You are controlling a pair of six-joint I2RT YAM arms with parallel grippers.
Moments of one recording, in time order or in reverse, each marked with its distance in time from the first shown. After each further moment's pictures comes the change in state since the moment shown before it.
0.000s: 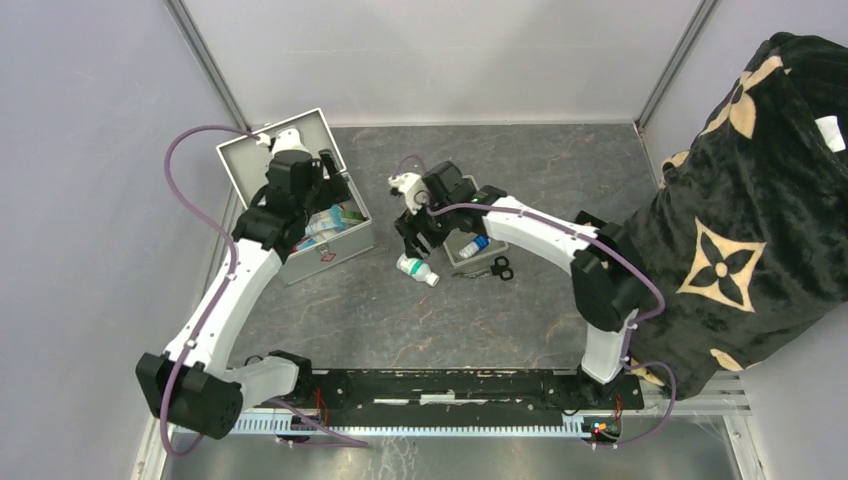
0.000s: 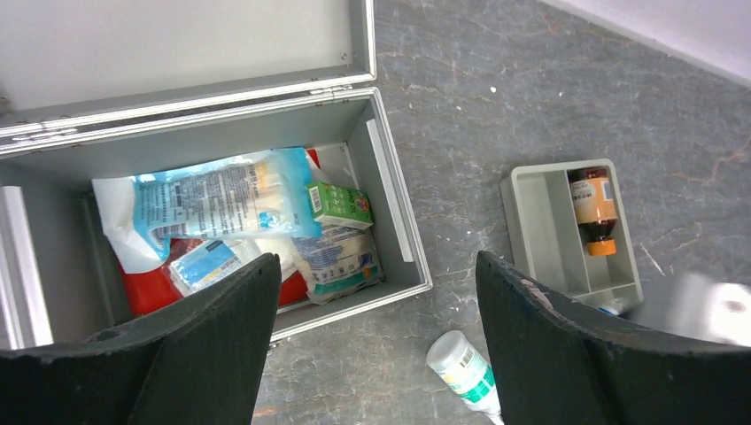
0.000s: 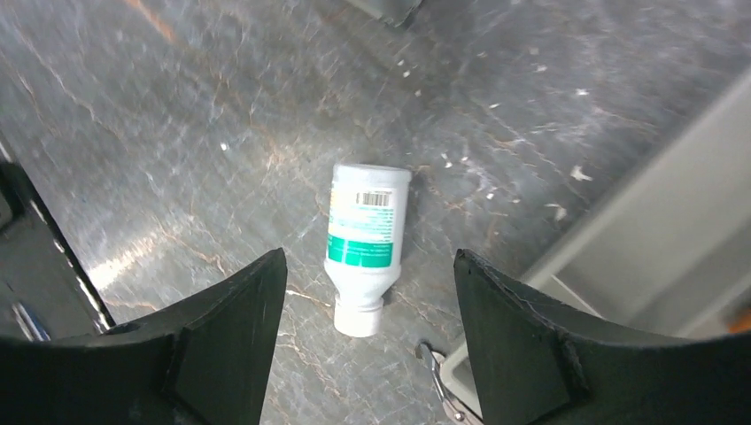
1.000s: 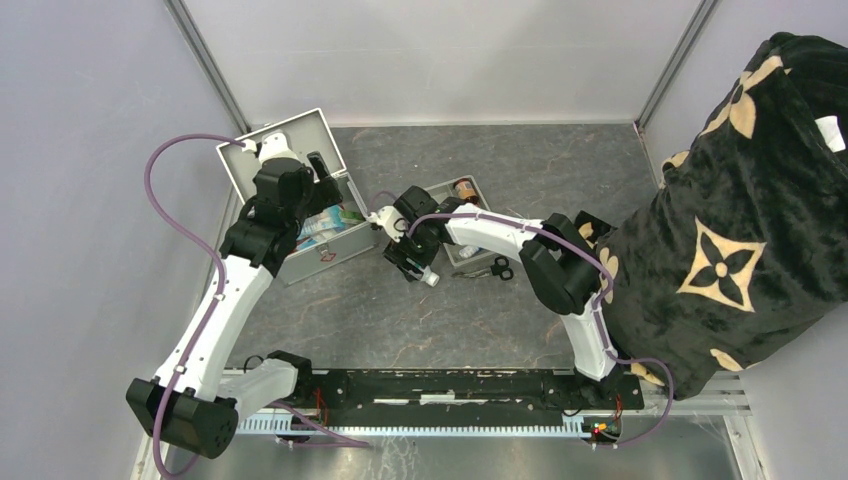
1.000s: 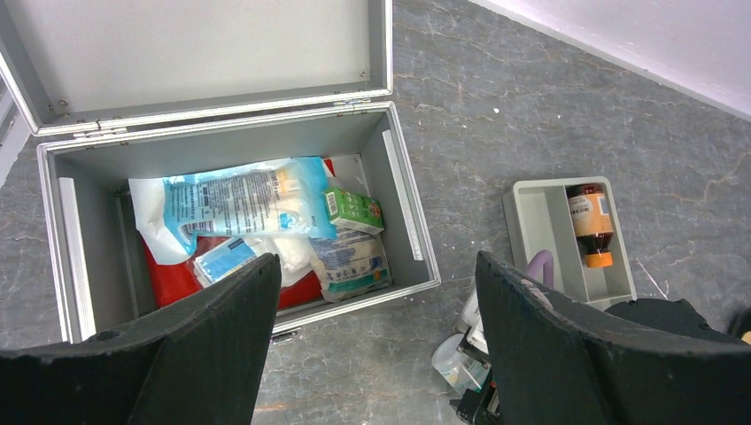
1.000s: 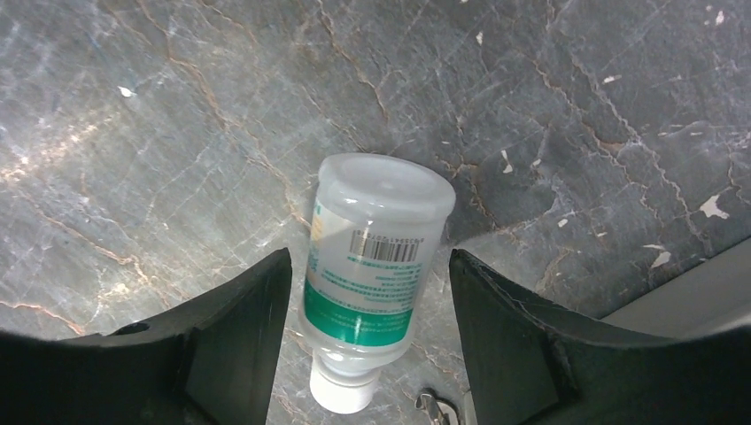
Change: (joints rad) left arm 0.000 -0.119 -0.024 -0.027 -0.064 -0.002; right arm 0.104 0.296 0.169 -0.178 0.066 -0.156
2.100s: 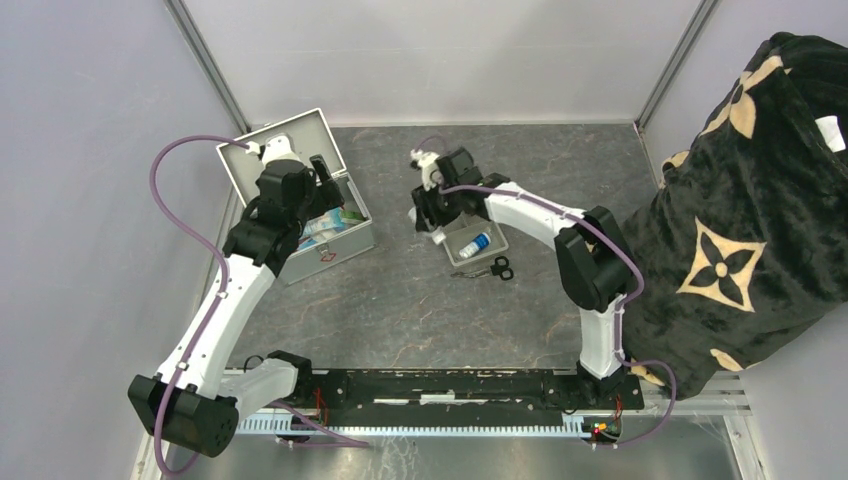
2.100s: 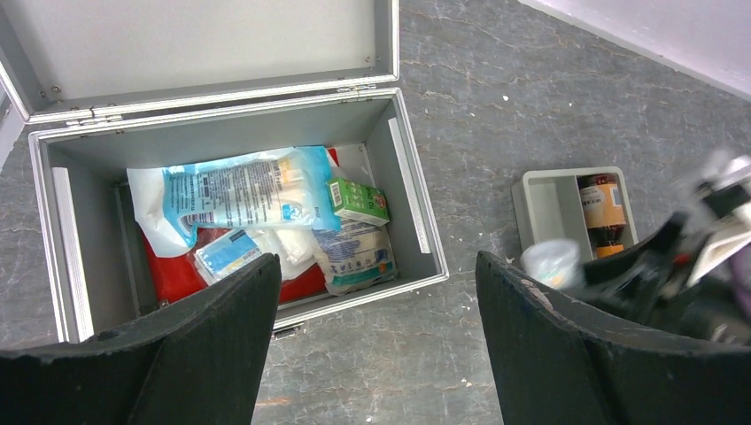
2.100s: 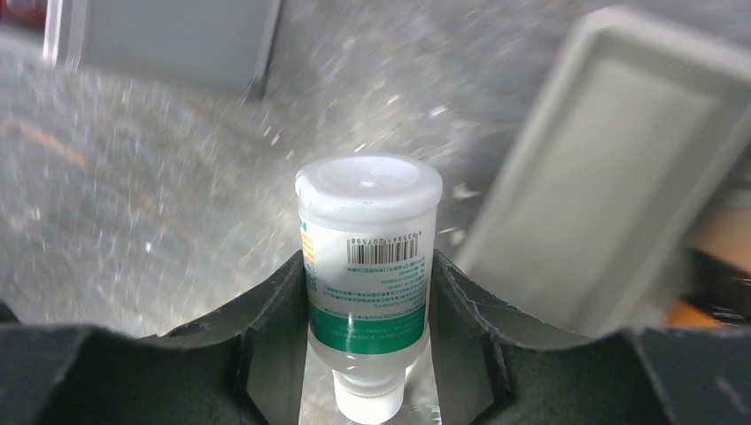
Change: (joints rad) left arm 0.000 0.008 -0.018 0.002 0.006 0.000; right arm -0.180 -0.112 -0.069 0.215 -0.048 0.274
